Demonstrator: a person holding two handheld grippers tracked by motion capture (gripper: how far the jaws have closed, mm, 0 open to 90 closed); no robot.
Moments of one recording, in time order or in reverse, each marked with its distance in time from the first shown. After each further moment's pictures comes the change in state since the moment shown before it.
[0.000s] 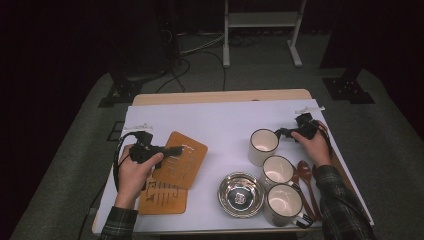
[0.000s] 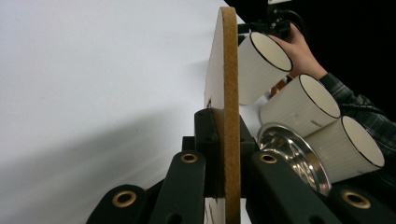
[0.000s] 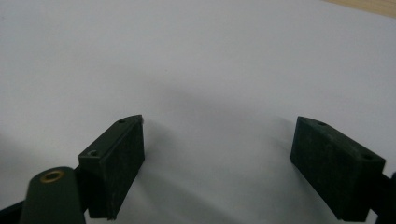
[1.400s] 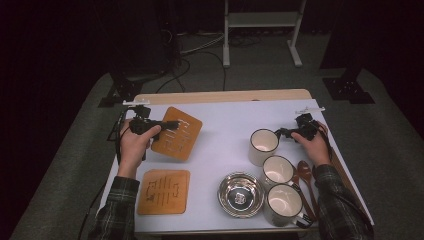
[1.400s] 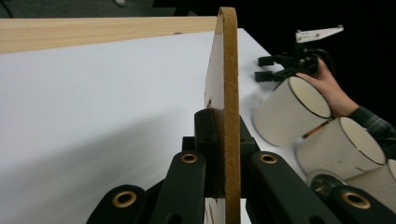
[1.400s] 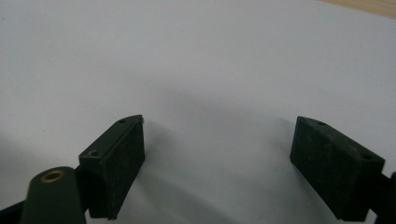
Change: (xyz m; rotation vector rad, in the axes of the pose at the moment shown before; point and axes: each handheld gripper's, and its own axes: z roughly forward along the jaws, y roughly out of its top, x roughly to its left) left arm 0.056 0.059 0.014 -0.039 0.035 0.035; right arm 0.000 -0.001 0.000 -0.006 0.000 -0.001
